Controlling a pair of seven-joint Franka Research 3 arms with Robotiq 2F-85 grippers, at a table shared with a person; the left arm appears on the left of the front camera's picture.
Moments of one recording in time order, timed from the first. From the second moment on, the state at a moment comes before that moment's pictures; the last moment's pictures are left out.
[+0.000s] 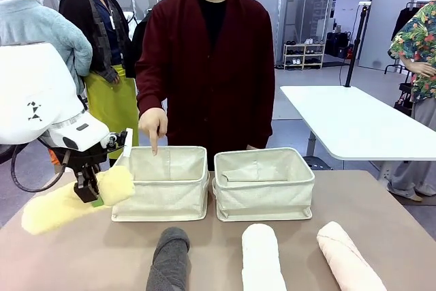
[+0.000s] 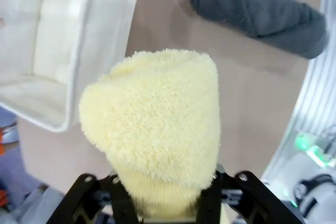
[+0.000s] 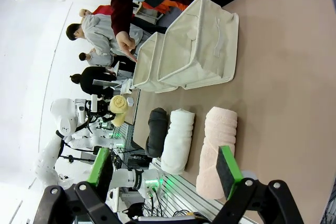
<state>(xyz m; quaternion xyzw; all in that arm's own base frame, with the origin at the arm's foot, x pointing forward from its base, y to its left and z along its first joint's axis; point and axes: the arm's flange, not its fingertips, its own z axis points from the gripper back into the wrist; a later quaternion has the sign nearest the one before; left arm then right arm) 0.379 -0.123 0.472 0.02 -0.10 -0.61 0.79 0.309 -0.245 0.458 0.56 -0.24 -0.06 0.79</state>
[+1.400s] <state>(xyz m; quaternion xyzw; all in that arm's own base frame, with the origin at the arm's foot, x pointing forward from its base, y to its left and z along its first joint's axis) 0.510 -0.246 0.509 0.10 -0.10 -0.78 0.61 0.310 -0.244 0.458 0.56 -0.24 -0.06 0.79</state>
